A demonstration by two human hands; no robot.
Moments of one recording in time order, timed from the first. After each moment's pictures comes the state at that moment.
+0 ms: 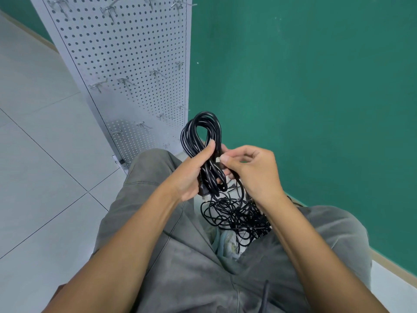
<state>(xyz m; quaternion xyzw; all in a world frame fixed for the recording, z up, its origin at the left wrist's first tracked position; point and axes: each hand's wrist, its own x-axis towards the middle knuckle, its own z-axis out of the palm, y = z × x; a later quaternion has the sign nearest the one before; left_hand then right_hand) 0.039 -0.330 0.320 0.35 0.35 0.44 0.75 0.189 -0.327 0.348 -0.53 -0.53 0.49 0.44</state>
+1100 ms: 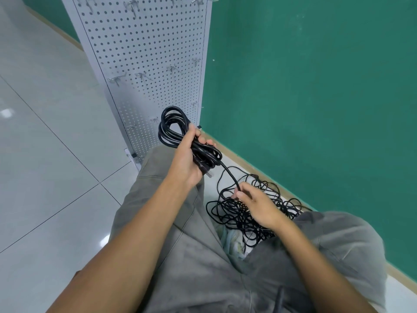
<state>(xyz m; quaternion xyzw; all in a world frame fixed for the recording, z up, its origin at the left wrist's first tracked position) 0.020 -0.312 0.320 0.06 0.32 0.67 0.67 0.232 -0.328 0.242 -0.54 -0.70 0.44 0.13</state>
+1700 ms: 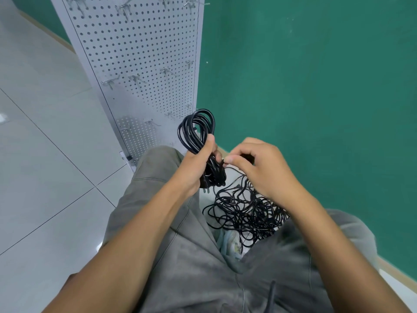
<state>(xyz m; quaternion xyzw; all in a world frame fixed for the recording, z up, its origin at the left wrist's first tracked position) 0.036 -0.325 0.315 0.35 0.48 0.53 0.61 0.199 -0.322 0.373 -0.46 -0.81 0.27 0.26</state>
